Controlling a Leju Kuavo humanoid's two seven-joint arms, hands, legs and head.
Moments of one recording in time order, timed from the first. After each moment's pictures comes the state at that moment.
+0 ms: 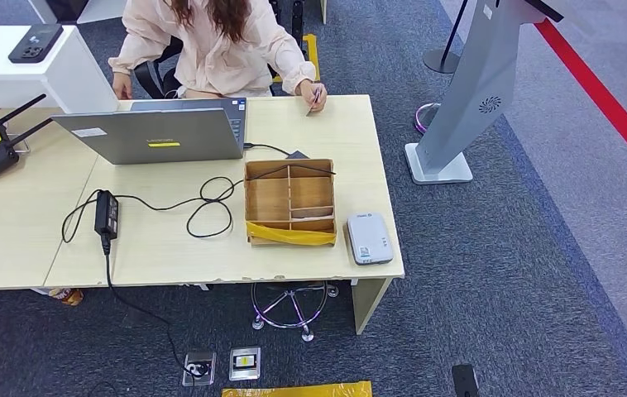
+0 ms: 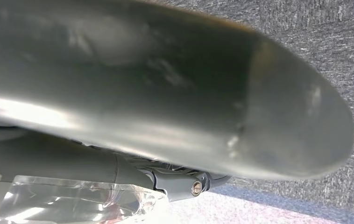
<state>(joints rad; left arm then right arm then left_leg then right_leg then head) -0.09 0.02 -0.81 -0.20 1.25 0.43 -0.20 -0.07 -0.01 -0.17 -0.20 0.48 -0.61 0.09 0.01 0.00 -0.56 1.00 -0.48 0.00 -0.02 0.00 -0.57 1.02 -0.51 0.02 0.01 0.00</state>
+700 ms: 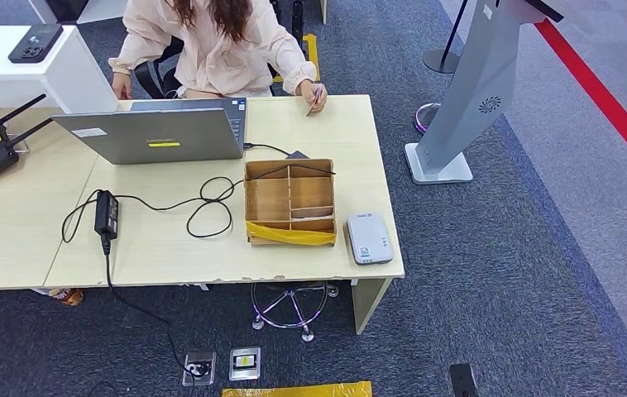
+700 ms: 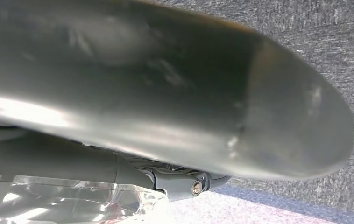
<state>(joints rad) -0.09 0.01 -0.81 -0.20 1.27 0.44 -0.20 -0.07 -0.01 -0.17 -0.20 0.50 -0.59 0.08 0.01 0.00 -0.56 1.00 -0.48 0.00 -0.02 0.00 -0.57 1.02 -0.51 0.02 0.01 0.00</state>
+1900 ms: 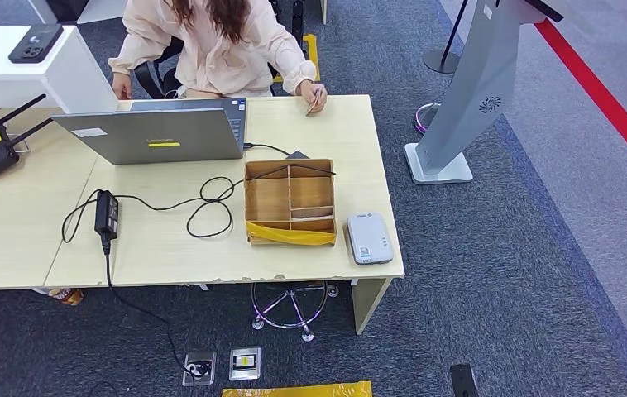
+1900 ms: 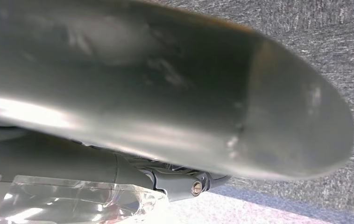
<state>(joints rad) -0.09 0.01 -0.81 -0.20 1.29 0.43 -0.21 -0.07 -0.01 -0.17 -0.20 0.50 -0.59 0.11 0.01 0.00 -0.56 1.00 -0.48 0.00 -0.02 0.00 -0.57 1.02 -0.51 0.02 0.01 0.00</state>
